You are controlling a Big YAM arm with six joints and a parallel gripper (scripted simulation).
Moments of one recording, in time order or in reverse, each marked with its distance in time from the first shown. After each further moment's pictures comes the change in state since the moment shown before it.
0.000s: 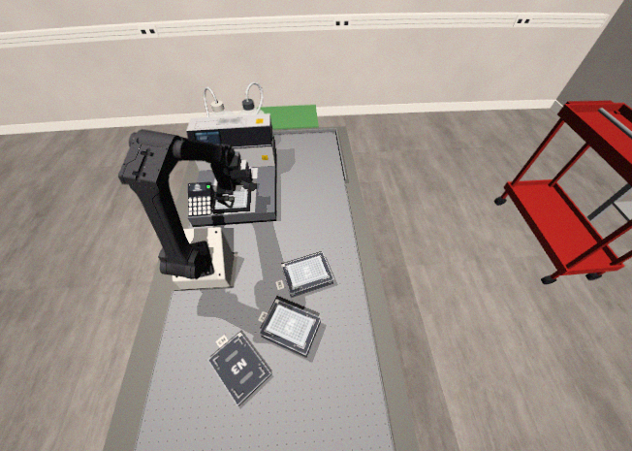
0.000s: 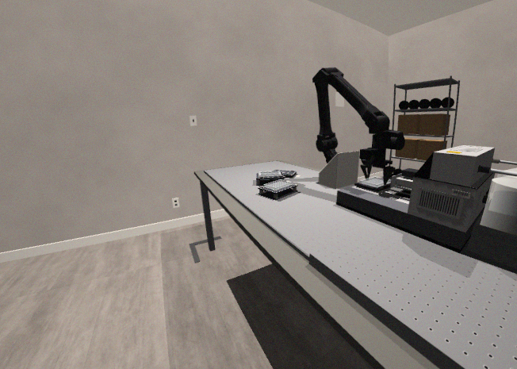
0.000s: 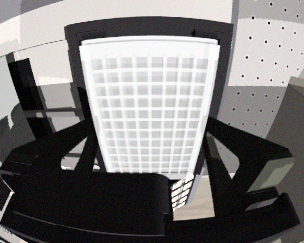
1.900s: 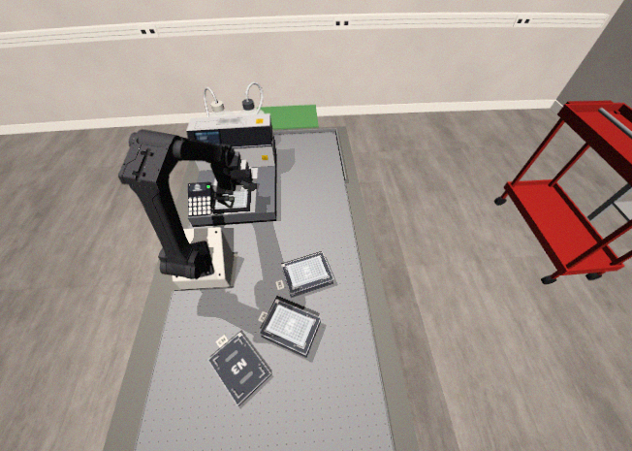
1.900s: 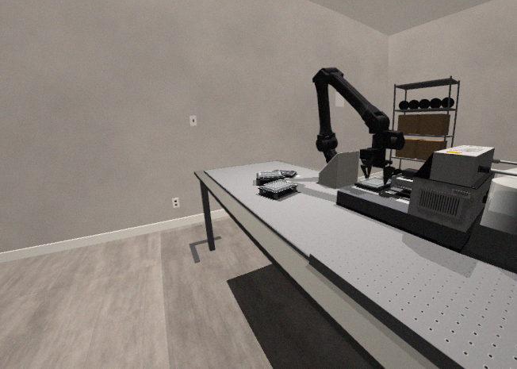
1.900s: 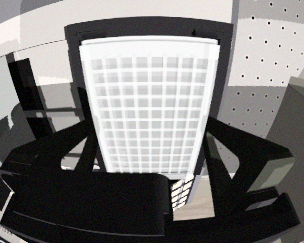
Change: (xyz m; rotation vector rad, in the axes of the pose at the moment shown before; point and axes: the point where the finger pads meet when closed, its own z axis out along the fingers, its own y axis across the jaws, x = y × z) arm 0.000 0.000 0.000 0.000 0.000 0.000
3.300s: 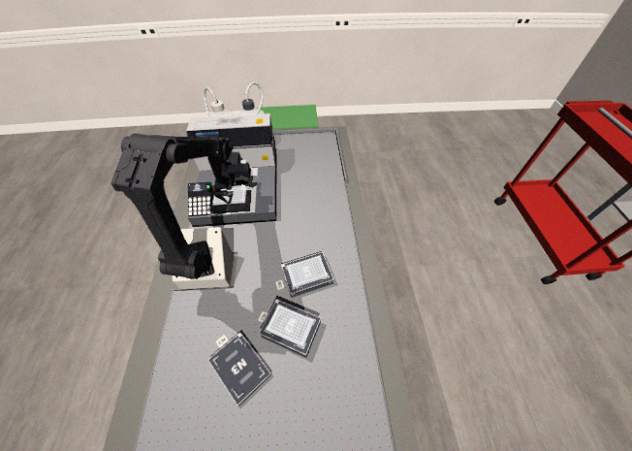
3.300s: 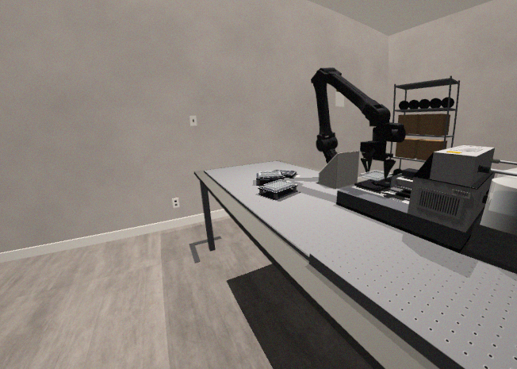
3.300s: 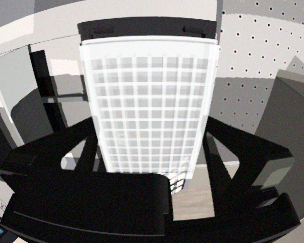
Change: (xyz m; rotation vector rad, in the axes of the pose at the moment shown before) arm 0.000 -0.001 -0.029 0.007 0.001 -0.003
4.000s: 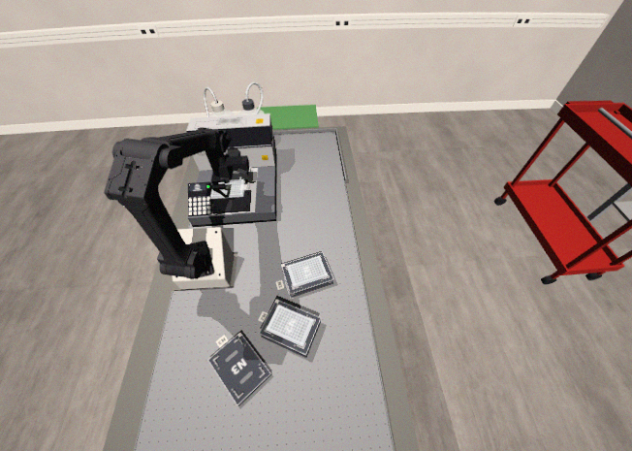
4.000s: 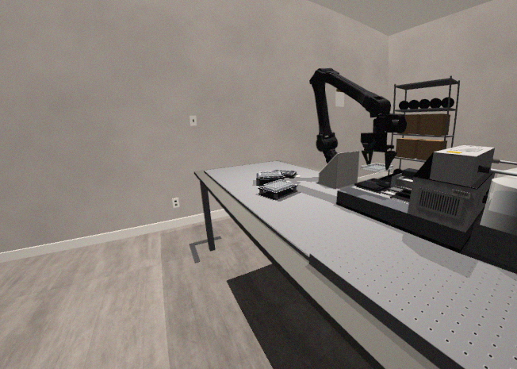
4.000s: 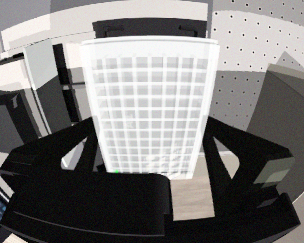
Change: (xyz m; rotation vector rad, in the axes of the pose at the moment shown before) arm -0.001 0.002 -0.035 -0.010 -0.002 0.001
